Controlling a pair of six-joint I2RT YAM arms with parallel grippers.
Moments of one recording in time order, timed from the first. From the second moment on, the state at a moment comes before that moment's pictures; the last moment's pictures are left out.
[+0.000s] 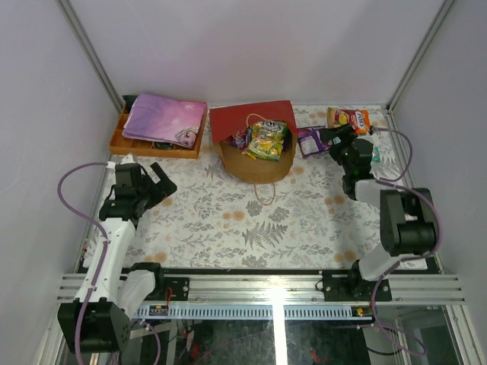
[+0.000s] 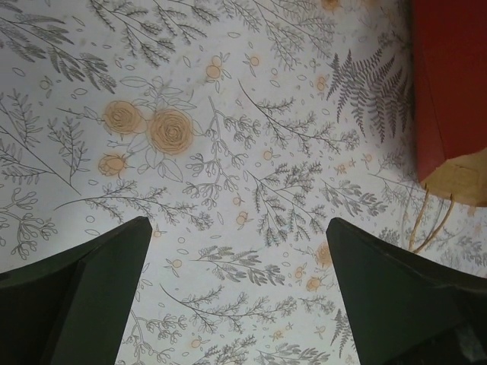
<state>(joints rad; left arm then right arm) 0.03 0.90 0.73 -0.58 0.04 -0.56 0.05 1.69 0.74 0.72 -0.03 0.96</state>
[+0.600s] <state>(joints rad) -0.08 0.94 0.71 -0.56 0.17 -0.56 0.52 1.36 0.59 0.67 0.15 0.52</state>
